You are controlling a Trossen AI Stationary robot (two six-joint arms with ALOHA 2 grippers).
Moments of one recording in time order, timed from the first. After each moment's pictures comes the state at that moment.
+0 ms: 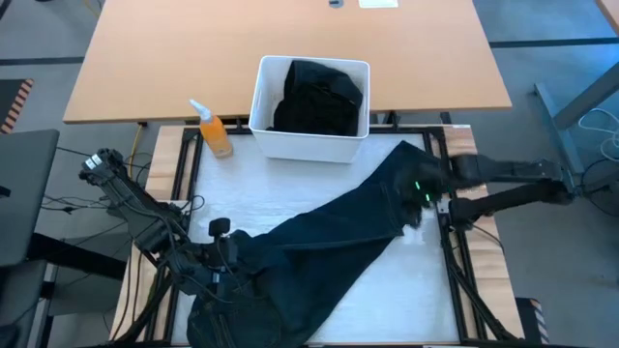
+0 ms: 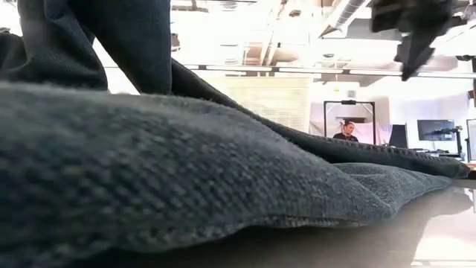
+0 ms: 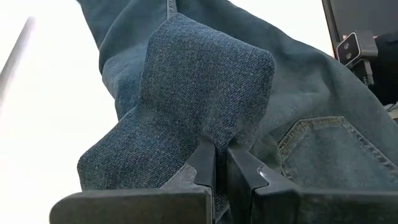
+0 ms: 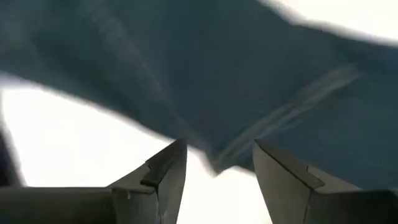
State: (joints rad) left arm -0.77 1.24 1.15 -0.86 -0.51 -0.61; right arm 0.00 0.94 0.96 -1.11 -0.04 0.45
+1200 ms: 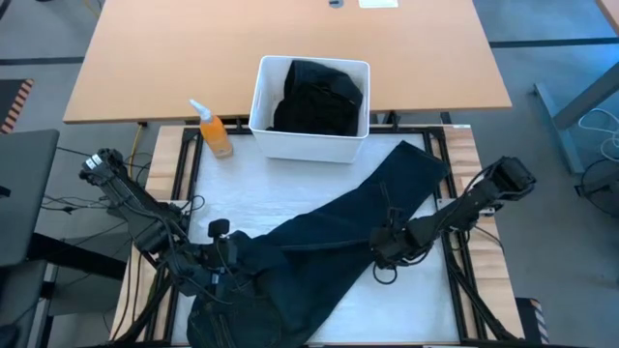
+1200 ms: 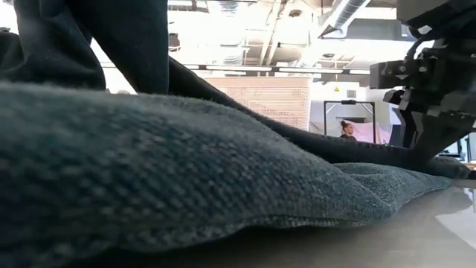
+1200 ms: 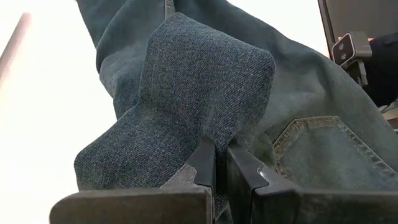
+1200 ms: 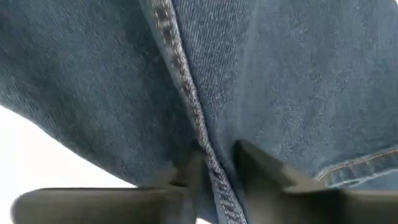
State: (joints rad) left arm -0.78 1.24 1.15 -0.86 -0.50 -0.64; right arm 0.47 1.47 0.76 -0.72 0.42 0.58
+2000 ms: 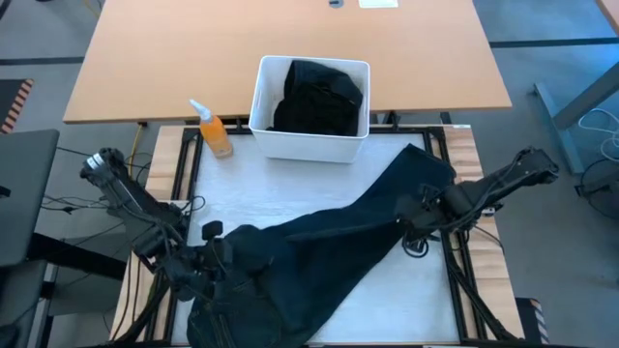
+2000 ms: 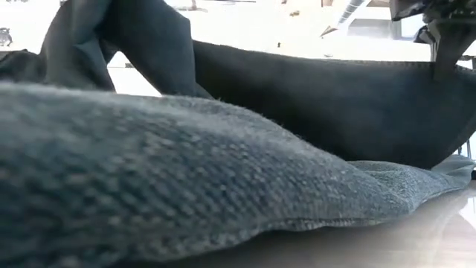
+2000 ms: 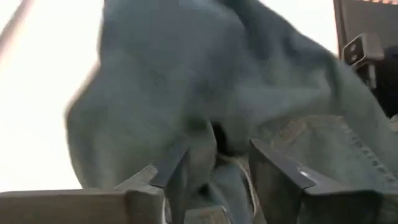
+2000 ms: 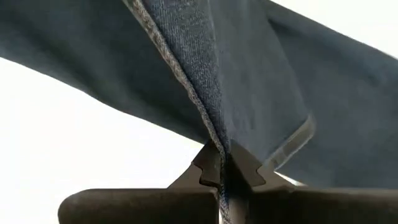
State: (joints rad) left arm -0.84 1.24 1.11 -0.90 -0.55 -0.83; right arm 0.42 1.13 1.05 -1.35 0.28 0.78
